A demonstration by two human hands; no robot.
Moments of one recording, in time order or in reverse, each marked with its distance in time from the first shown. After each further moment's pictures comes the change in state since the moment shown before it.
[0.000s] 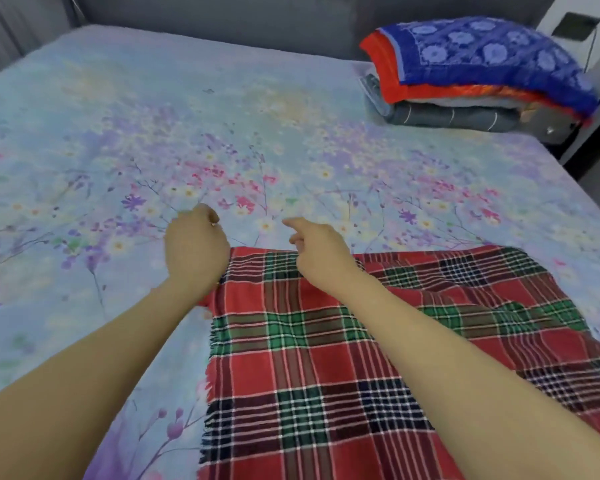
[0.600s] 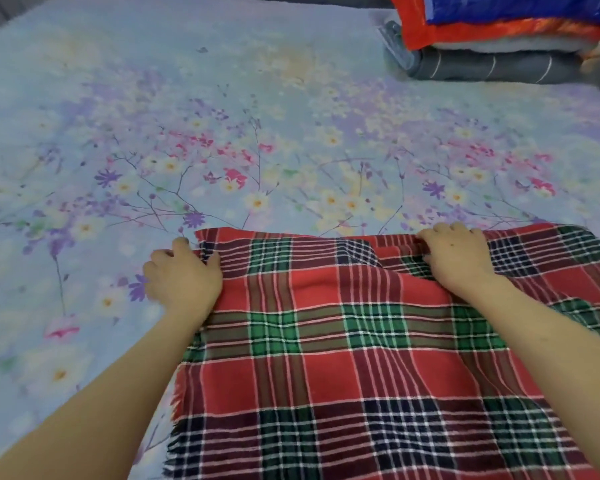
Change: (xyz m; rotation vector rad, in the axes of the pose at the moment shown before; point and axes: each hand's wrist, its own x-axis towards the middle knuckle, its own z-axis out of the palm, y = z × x) left_hand -0.020 -0.036 0.096 0.244 -0.047 -0.351; right_hand 0.007 0.220 -0.035 -0.897 -0.005 0.182
